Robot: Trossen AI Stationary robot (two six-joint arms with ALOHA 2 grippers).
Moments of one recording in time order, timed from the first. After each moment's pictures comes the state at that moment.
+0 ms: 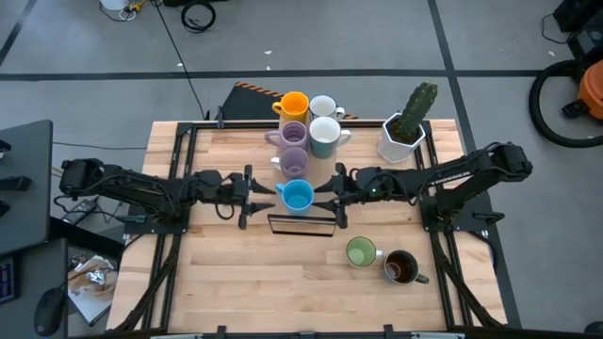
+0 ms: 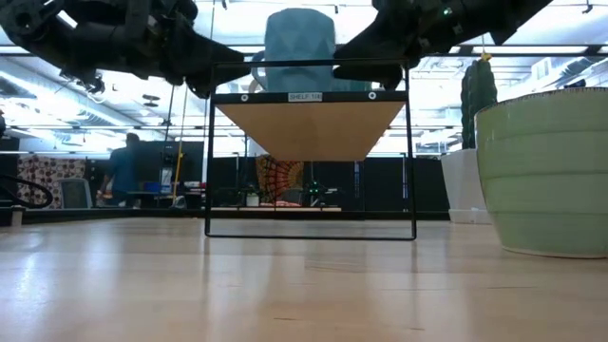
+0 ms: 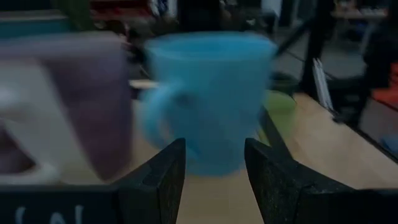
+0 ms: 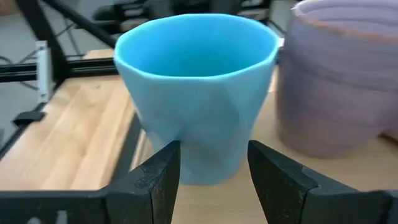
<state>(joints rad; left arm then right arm) 0.03 1.11 0.36 0.68 0.04 0.04 0.05 1.35 0.76 0.27 0.09 0.07</state>
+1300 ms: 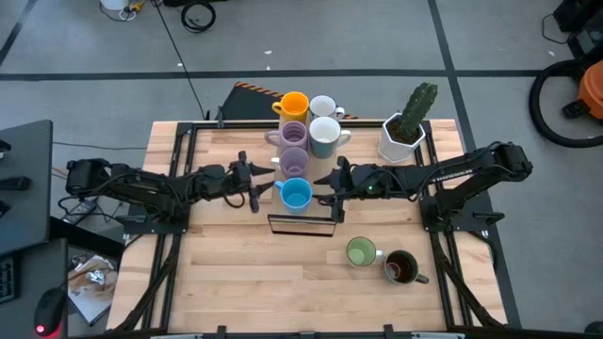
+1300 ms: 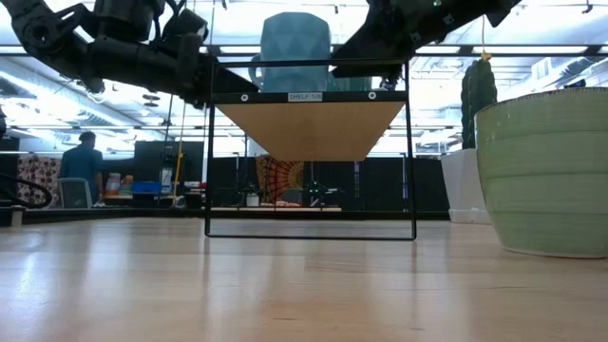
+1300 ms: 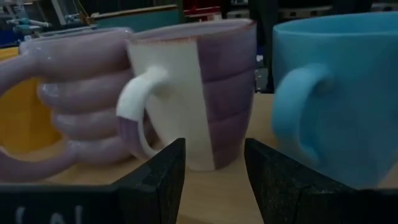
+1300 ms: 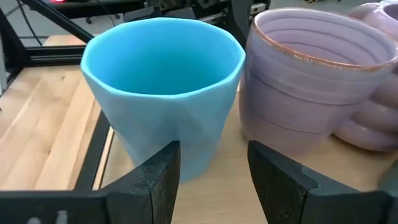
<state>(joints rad) 0.11 1.20 0.35 0.77 -0.20 0.09 0.06 1.36 0.86 0.09 0.21 0.05</state>
